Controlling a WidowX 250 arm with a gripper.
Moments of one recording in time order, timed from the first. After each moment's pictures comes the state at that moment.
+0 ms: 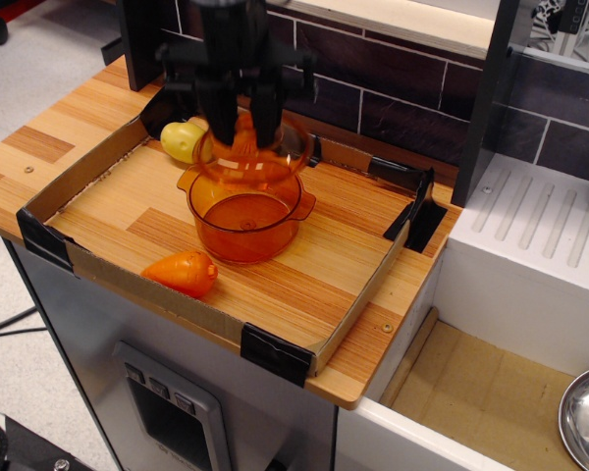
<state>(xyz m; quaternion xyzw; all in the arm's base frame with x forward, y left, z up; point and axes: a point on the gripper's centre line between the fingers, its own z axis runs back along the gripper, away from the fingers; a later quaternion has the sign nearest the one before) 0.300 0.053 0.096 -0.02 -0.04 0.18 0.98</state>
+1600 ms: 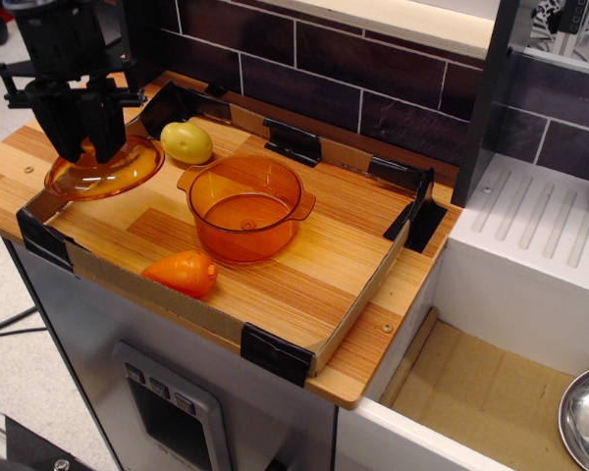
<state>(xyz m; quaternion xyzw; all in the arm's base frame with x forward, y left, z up) 0.246 0.152 0.073 -0.06 0.03 0.17 0.98</state>
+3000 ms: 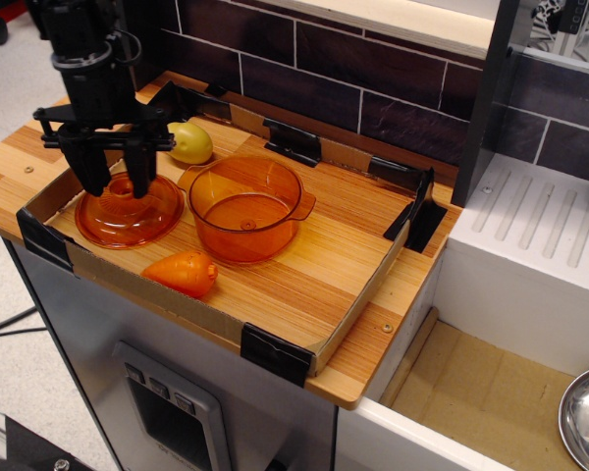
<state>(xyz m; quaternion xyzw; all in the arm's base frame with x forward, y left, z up) 0.263 0.152 0.028 -0.03 0.05 0.21 0.98</state>
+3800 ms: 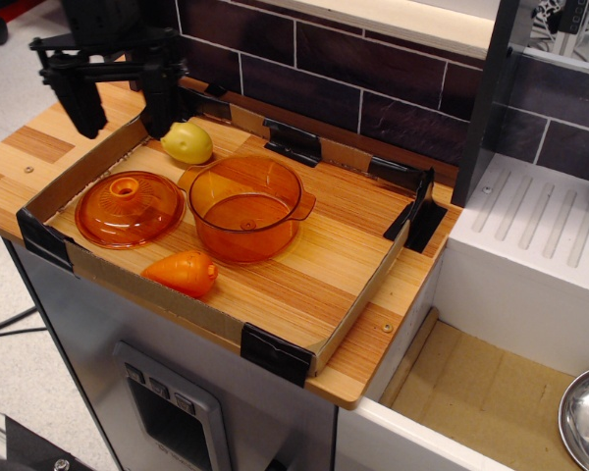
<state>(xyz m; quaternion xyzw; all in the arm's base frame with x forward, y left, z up) 0.266 0.125 0.092 -0.06 0.05 0.20 0.98</state>
